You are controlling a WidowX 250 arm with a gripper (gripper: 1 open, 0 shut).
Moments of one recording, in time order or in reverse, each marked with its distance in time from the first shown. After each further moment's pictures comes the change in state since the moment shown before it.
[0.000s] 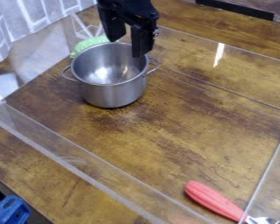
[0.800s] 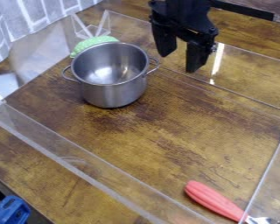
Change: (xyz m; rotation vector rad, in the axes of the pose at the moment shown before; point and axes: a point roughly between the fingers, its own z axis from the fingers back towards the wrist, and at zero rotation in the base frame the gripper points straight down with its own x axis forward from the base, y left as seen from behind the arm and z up) arm 0.036 -0.061 -0.015 -0.071 -0.018 -0.033
